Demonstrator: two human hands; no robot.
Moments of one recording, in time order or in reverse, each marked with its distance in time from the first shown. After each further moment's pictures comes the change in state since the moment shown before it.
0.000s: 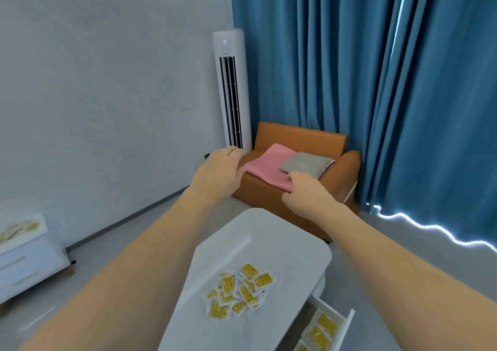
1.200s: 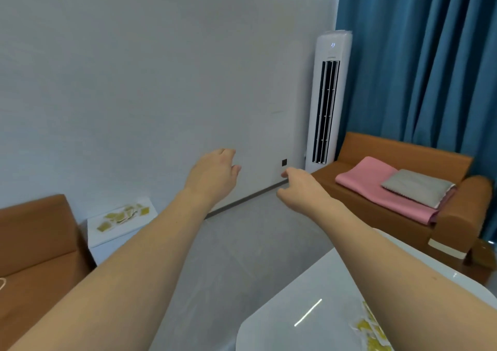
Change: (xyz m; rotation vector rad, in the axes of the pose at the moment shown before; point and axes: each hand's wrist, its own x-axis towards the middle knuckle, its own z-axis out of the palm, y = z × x) left_hand -0.194 -0.611 -0.181 0.091 0.034 -0.316; right_hand 0.056 -0.597 0.301 0.057 -0.086 -0.238
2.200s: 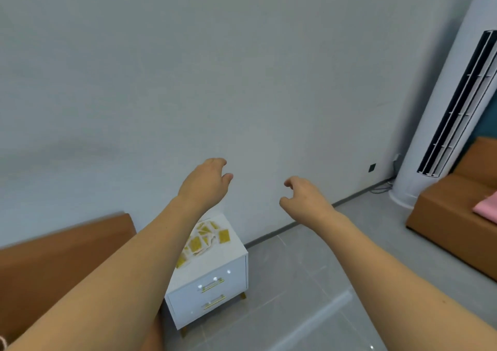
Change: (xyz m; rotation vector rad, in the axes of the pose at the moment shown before) left_hand 0.303 -0.751 0.071 -0.113 -0.137 -0.271; right_hand 0.539 -0.443 0.411 0.085 -0.126 -0.019
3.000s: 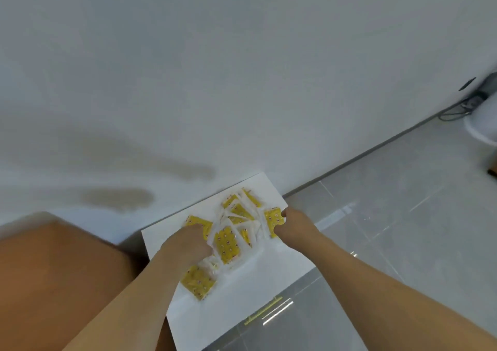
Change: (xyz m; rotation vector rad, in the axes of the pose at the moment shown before) left_hand 0.295 -0.505 0.403 0.073 -0.935 -0.492; right_hand 0.462 0.048 0.538 0.017 -0.474 0.497
